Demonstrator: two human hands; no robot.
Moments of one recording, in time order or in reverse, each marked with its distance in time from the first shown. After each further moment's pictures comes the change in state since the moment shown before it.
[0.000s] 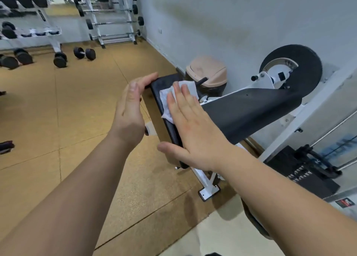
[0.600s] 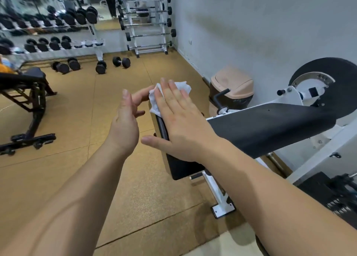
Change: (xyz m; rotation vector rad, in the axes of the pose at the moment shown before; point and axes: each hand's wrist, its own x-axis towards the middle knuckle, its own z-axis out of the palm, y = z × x) left_hand -0.002 0.022 0.008 -0.090 0.104 -0.224; right_hand 0.043 0.013 -0.016 0.003 0.032 -0.161
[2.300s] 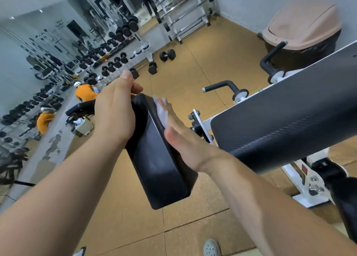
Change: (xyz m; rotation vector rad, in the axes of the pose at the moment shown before) left_hand 0.065 0.045 0.073 0.704 0.300 -0.093; right_hand -0.005 0.054 0.080 1.465 0.063 -0.189
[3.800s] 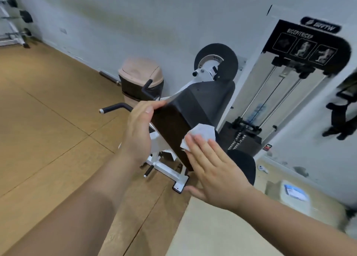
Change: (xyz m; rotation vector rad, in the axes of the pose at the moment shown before) left_hand 0.041 -0.159 -0.001 -0.904 -0.816 0.501; right_hand -0.024 -0.042 0.170 -2.171 -0.015 0.837
